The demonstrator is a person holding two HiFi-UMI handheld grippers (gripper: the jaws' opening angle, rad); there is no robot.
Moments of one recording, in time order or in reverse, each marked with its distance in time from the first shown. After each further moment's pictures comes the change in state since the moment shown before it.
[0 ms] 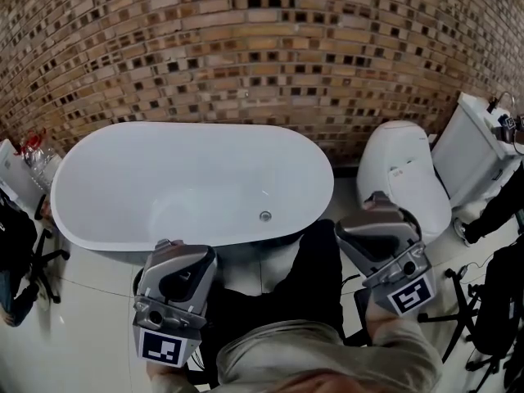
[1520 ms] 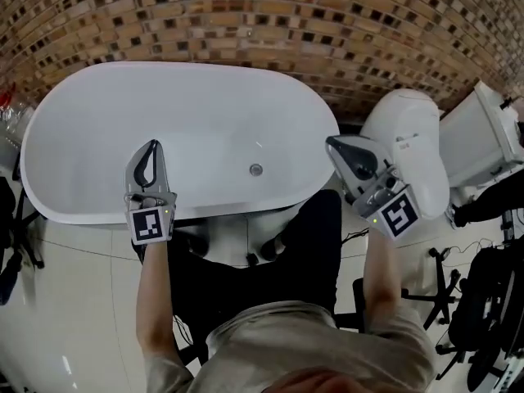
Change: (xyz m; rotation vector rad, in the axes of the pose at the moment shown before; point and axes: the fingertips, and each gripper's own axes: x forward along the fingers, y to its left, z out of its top) left arm -0.044 0.083 -0.352 -0.228 0.444 0.459; right arm 0.019 0.025 -0.240 0.473 0.278 0.006
